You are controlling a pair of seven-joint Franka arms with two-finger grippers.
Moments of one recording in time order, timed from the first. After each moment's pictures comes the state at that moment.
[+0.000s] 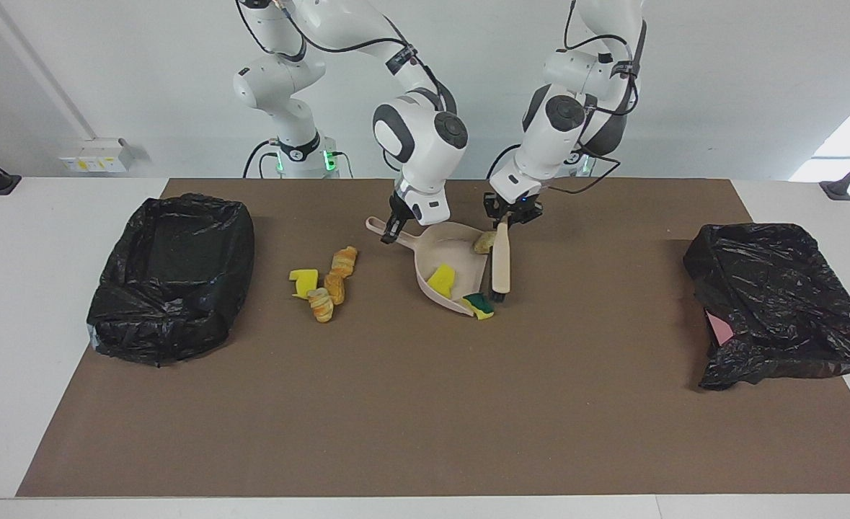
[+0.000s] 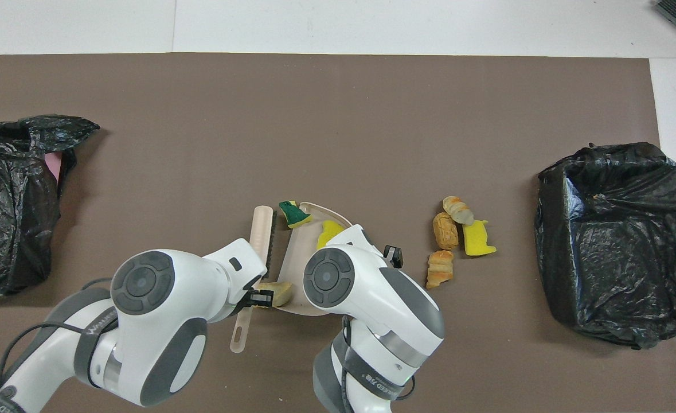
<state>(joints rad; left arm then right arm) -0.59 -0.16 0.06 -2.38 -0.21 2.17 -0.26 0.76 0.18 -0.08 -1.99 -0.24 1.87 -0.47</state>
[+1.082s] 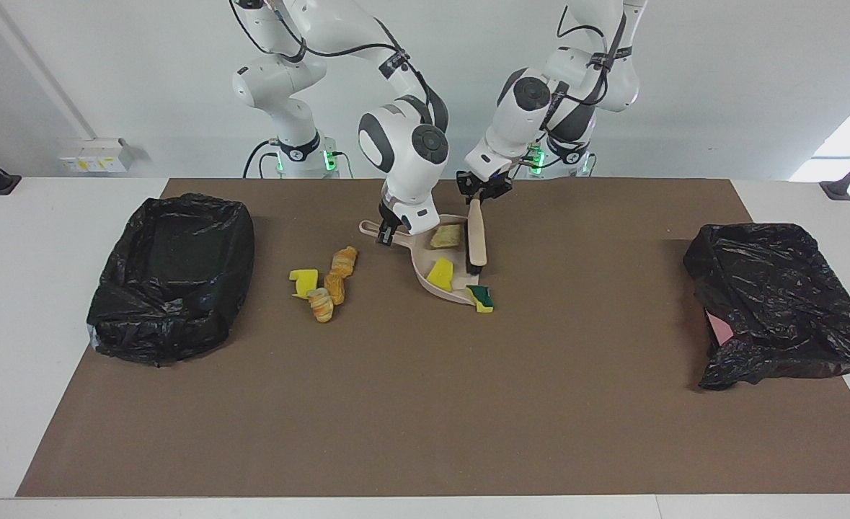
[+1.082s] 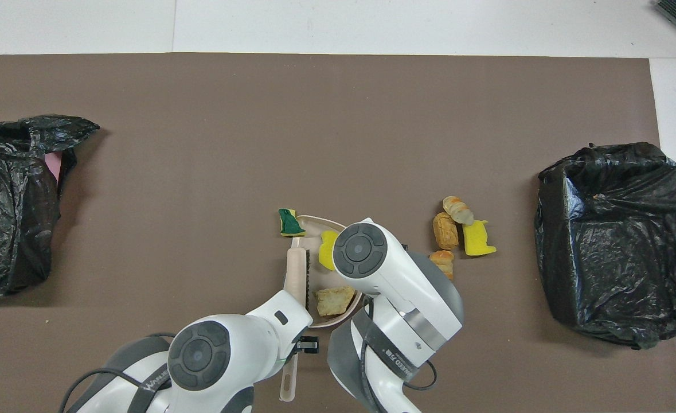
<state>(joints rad) -0.83 -0.21 0.03 -2.48 -0.34 2.31 -0.49 0.70 0.19 -0.08 -2.01 -0.14 1.87 -0.67</state>
